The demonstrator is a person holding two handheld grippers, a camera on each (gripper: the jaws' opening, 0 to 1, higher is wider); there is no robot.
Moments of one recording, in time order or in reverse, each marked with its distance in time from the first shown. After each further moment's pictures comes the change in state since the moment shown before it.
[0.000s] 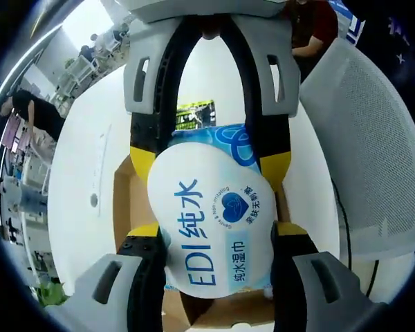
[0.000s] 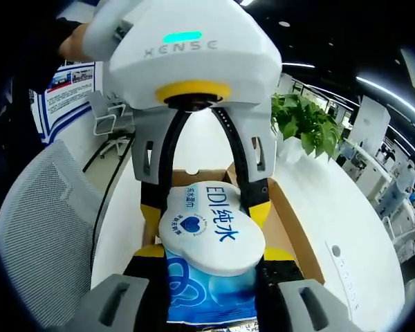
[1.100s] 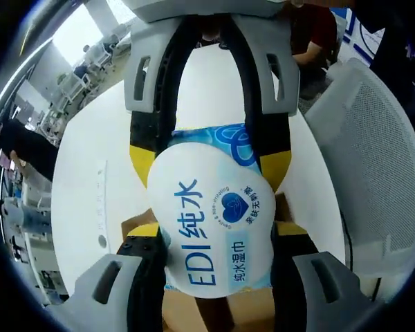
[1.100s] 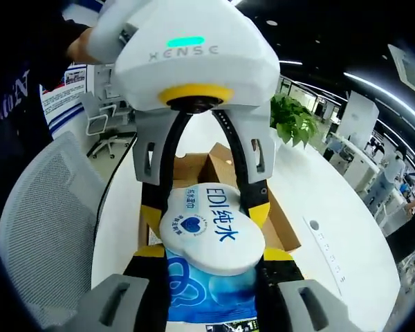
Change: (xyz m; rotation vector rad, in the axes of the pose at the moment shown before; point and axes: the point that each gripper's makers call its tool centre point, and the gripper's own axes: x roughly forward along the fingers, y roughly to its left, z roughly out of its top) left arm 0.024 0.017 0.085 0.073 -0.035 -0.014; right arm -0.073 -0.022 -0.046 0.029 0.012 -0.068
